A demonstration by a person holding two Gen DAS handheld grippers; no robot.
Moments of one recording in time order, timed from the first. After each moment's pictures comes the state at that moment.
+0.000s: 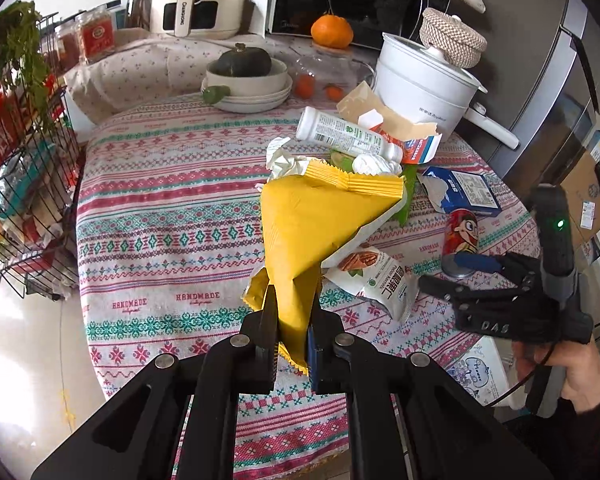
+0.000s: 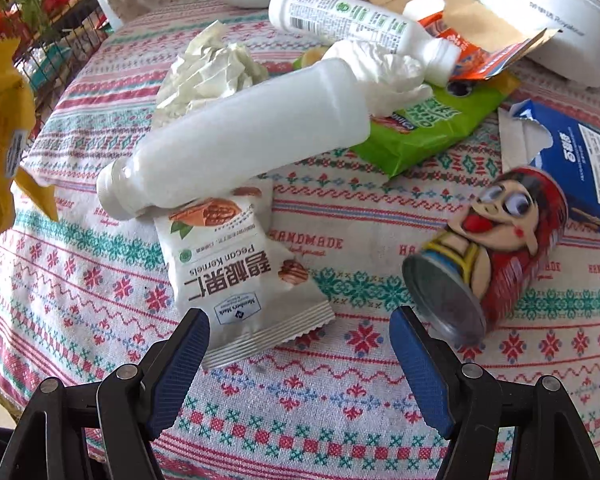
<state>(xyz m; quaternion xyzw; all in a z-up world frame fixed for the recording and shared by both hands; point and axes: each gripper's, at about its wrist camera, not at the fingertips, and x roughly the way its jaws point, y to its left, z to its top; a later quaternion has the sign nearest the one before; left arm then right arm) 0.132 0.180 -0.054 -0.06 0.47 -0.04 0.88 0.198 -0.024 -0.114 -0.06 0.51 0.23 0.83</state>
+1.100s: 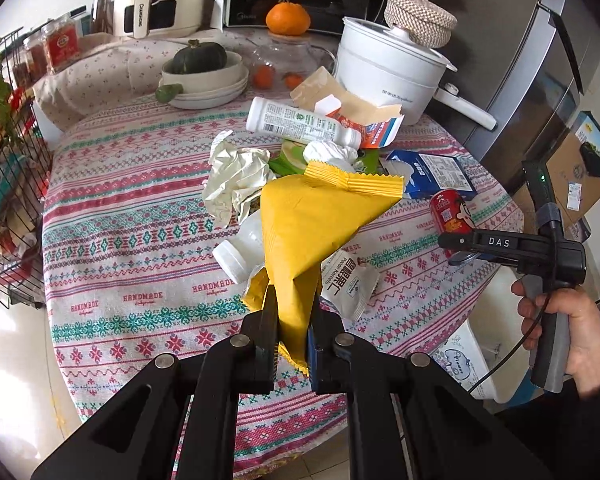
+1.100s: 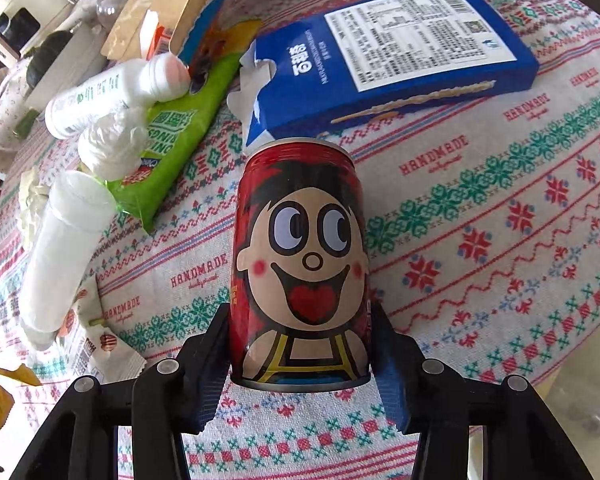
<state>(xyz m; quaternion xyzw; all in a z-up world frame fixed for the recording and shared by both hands) 0.137 0.131 -0.052 -0.05 0.48 -0.08 0.88 0.230 -0.157 -0.124 0.15 0.57 0.07 0.80</state>
